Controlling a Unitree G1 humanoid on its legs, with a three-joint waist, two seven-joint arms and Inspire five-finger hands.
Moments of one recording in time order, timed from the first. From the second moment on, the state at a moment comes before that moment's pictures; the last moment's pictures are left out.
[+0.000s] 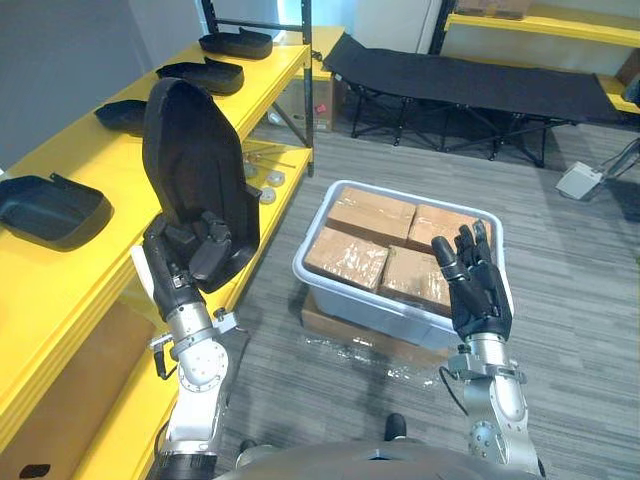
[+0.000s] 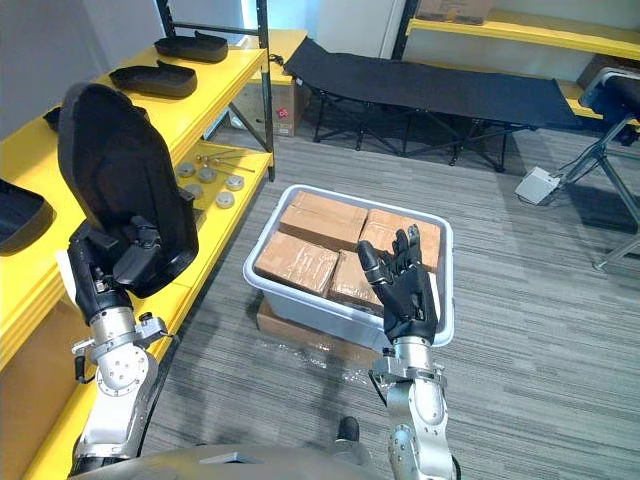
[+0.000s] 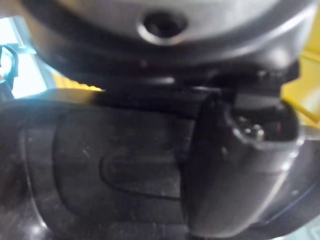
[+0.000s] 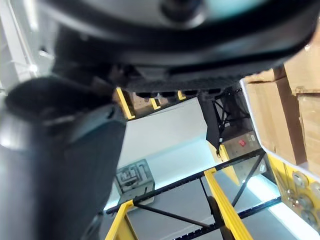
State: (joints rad) left arm 0.21 0.07 0.00 -0.17 0.05 -0.29 0.54; right arm 0.32 -0.09 0.00 -0.06 0.49 -0.36 0.01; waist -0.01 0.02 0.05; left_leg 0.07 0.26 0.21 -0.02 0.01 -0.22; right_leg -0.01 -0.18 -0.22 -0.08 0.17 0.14
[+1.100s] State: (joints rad) left arm 0.45 -0.04 0.31 -0.45 -0.08 -0.35 0.44; right arm 0.05 -0.13 0.22 0.11 0.44 -0.29 0.07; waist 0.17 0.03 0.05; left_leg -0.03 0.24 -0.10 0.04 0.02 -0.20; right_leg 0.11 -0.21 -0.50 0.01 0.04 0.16
